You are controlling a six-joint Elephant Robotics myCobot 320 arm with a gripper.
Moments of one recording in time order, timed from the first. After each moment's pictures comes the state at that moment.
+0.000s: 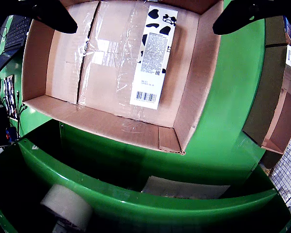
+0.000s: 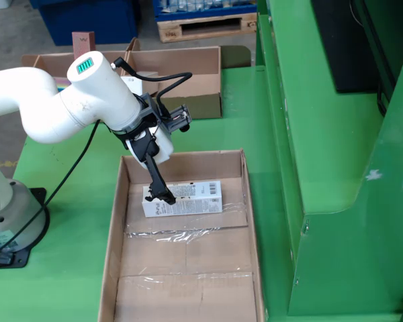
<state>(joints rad) 0.36 -0.26 -1.36 0.41 1.52 0.10</state>
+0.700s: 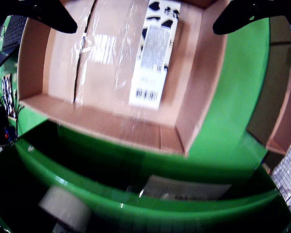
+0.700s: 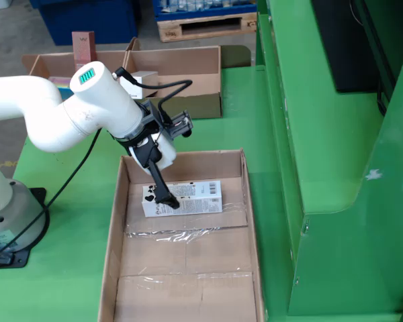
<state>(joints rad) 0.36 -0.29 -1.50 0.59 1.51 0.09</state>
